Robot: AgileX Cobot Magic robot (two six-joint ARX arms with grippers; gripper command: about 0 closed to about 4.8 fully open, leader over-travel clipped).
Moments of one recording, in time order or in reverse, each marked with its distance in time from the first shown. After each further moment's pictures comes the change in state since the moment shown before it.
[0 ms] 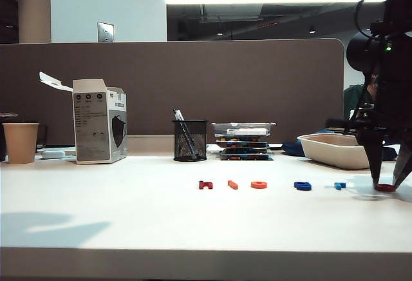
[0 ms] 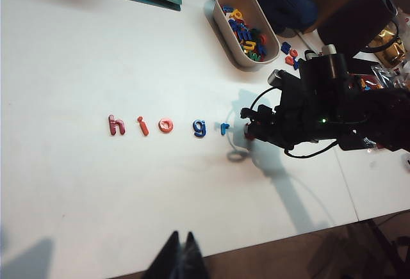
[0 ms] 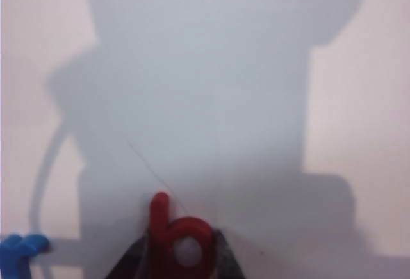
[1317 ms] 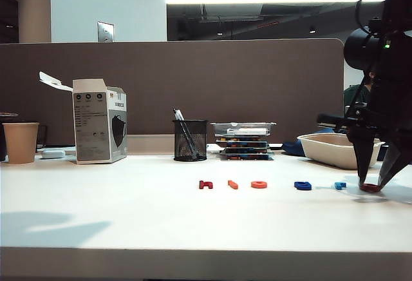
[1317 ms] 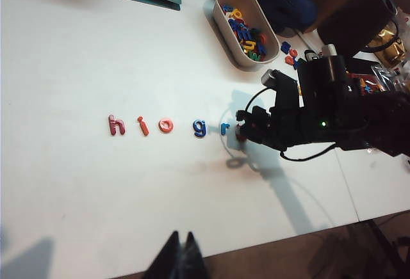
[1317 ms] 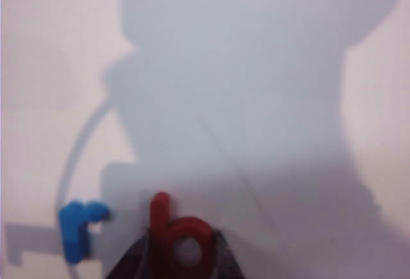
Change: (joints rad) left arm 0.000 0.000 0.000 0.000 0.000 0.000; right arm 0.020 -0.031 -0.016 0.020 -0.070 -0.019
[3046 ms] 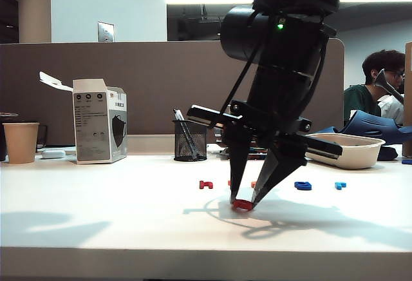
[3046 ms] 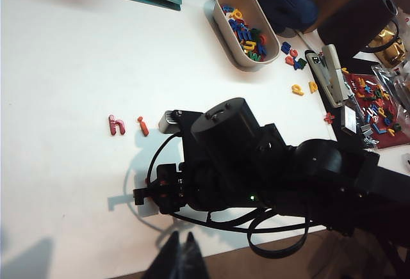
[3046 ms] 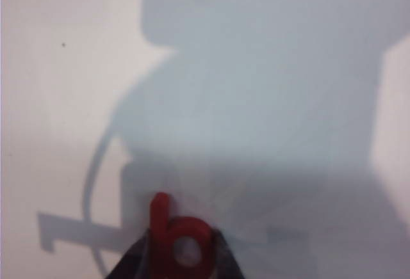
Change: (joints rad) left arm 0.000 0.000 0.000 0.000 0.000 0.000; right arm 0.504 0.007 -0.005 0.031 -0.043 0.212
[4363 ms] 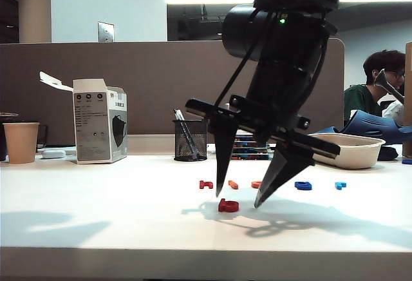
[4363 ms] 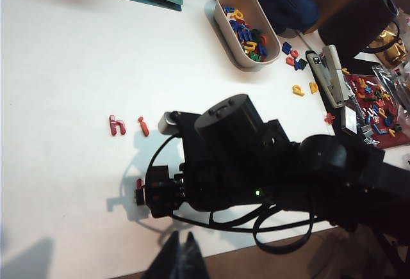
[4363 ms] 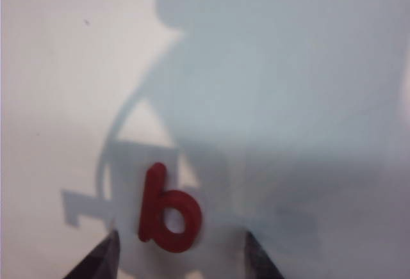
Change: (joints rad) left arm 0.000 0.000 0.000 0.000 0.000 0.000; right arm -0.010 -0.004 0.023 -0.033 -0.074 0.000
